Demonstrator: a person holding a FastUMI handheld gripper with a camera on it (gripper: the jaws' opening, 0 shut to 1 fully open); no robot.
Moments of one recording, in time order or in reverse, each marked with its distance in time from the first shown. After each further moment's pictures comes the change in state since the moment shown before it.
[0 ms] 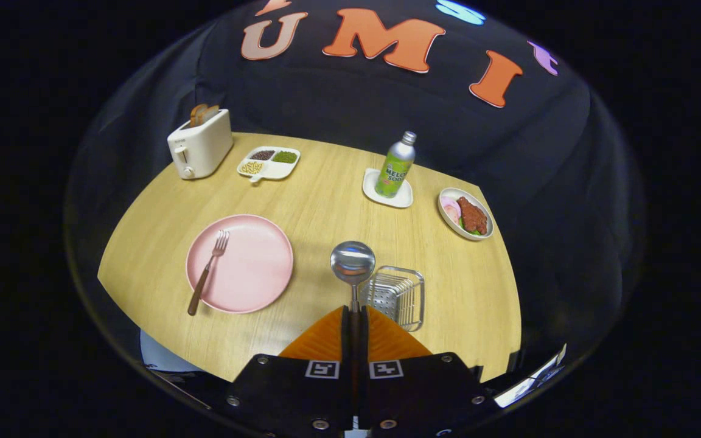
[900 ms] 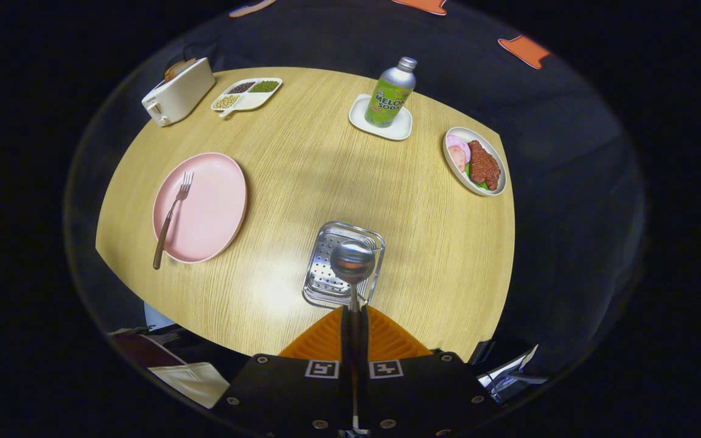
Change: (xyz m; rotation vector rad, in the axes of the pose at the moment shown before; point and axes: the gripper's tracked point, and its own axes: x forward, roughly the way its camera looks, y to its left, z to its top) arm 0.041 -0.055 -0.019 -0.125 0.410 0.055
